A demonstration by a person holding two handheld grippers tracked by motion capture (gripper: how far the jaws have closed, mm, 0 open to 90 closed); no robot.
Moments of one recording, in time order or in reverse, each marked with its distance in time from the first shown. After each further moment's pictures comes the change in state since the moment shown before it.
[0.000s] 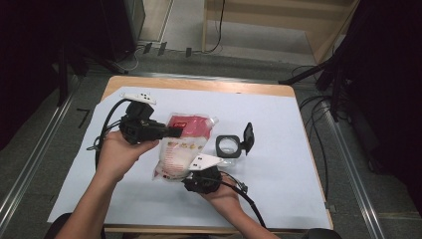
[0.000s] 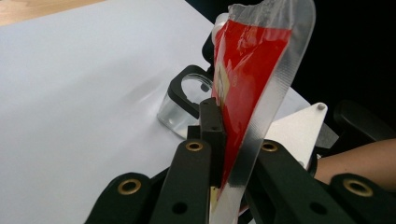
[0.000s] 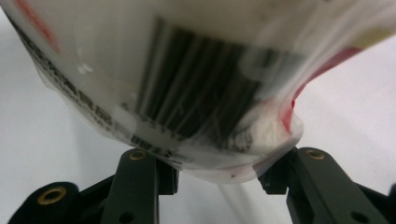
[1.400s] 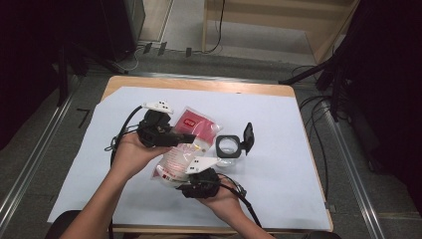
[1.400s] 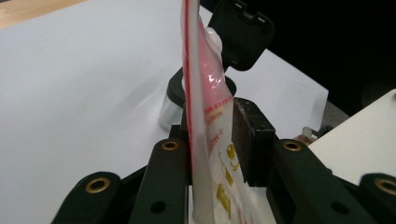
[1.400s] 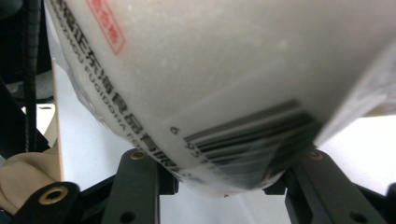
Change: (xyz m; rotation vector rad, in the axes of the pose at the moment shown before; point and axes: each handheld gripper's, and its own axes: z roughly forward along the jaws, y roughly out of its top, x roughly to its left) left arm 0.003 -0.009 0.041 0.009 -0.007 0.093; right arm 0.013 0.010 -0.010 0.046 0.112 0.018
